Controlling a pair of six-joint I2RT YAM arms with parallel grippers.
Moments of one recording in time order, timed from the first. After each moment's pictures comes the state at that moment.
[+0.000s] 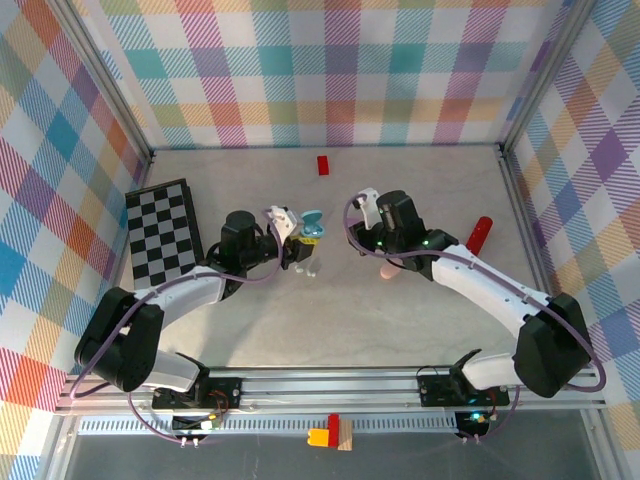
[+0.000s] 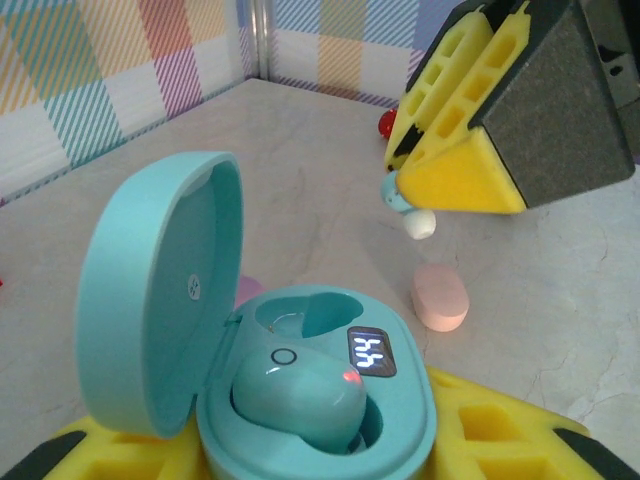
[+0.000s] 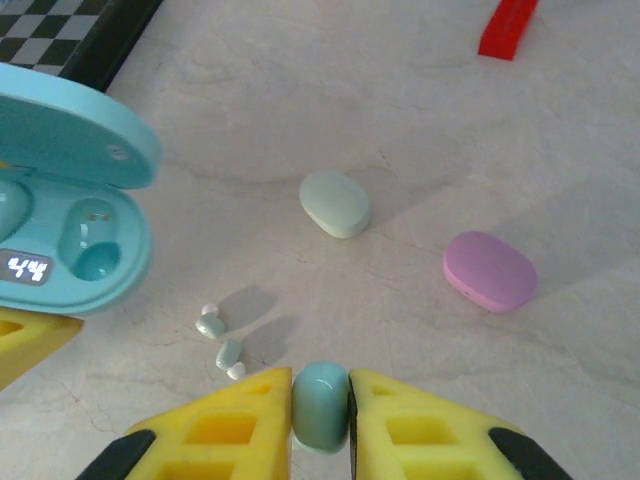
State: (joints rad) left arm -0.46 1.40 0.67 0.46 0.59 0.17; right arm 0.64 1.35 1.00 -0.27 -0.11 0.12
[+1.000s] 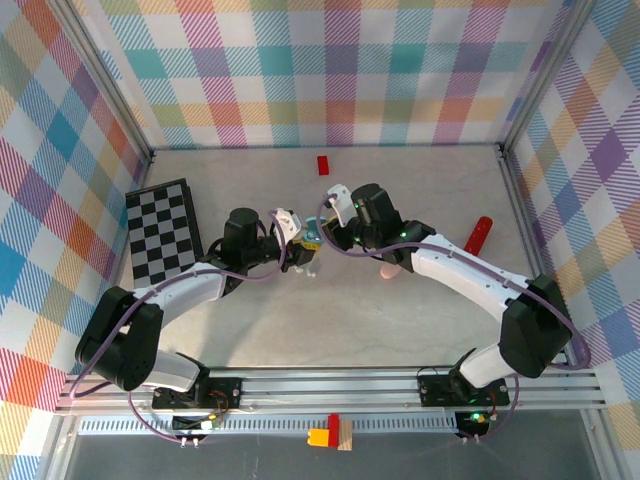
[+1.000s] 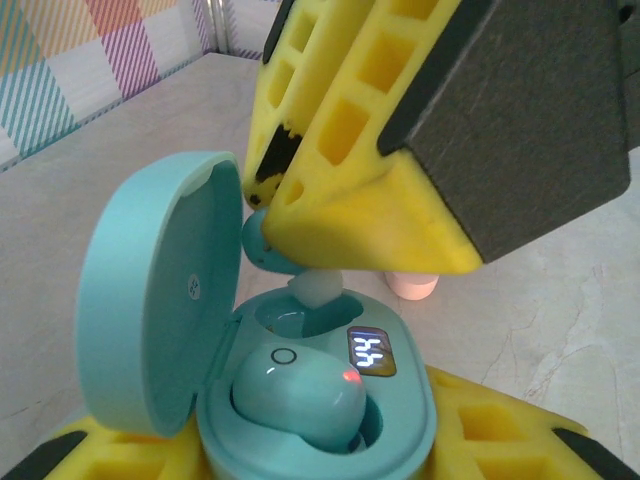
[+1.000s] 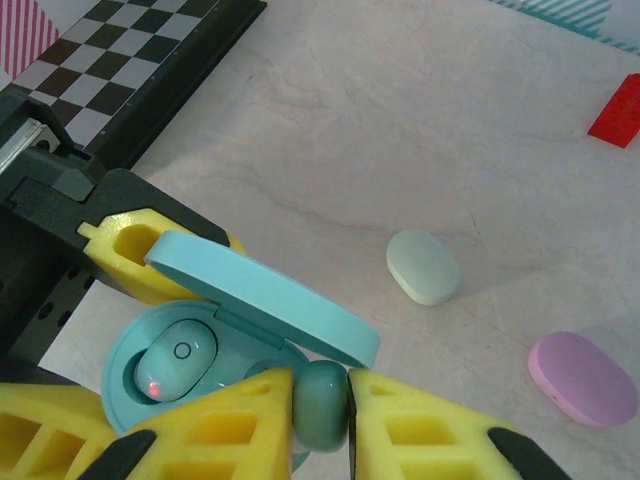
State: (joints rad) left arm -0.46 1.41 0.70 0.33 0.65 0.26; right arm 0.73 1.48 1.14 -0.26 -0.14 0.03
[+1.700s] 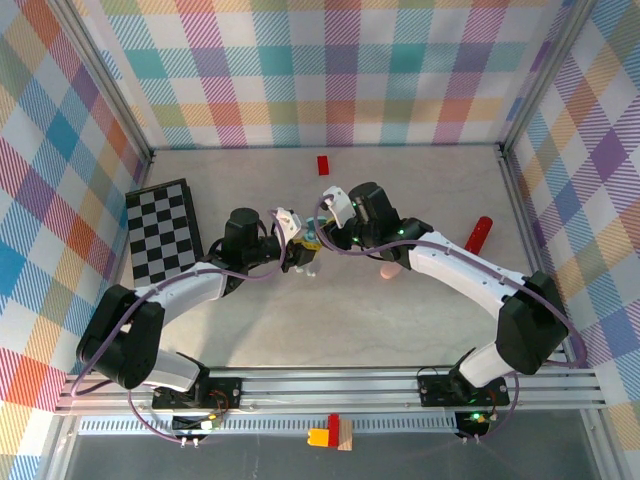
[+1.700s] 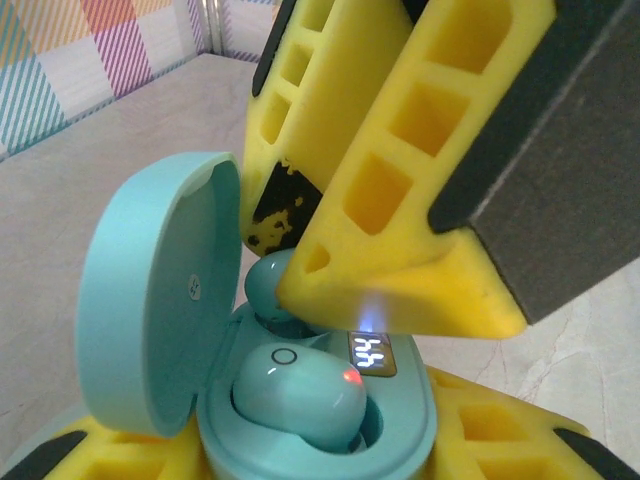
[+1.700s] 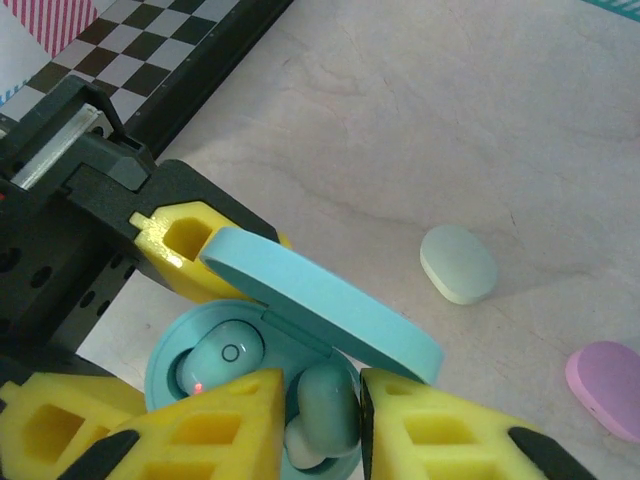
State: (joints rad) left arm -0.47 1.42 0.70 0.36 0.66 0.22; right arm 0.73 1.50 1.16 -0.29 -0.21 0.01
